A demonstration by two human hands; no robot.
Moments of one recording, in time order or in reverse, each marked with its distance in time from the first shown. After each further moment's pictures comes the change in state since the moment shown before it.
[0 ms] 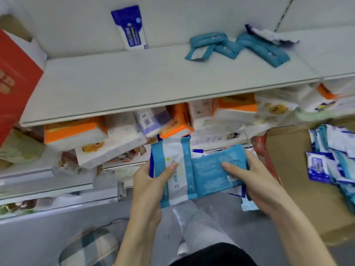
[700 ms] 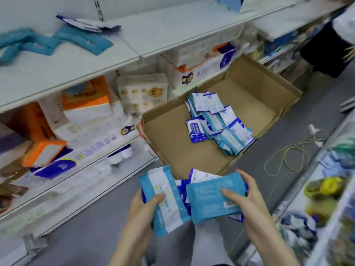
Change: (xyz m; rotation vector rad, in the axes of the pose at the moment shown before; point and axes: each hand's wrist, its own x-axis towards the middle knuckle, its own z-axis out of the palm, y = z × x) left_hand -0.132 -0.186 0.236 0.206 -0.456 -0.325; right_hand -0.178 0.120 -0.295 0.377 0.744 0.060
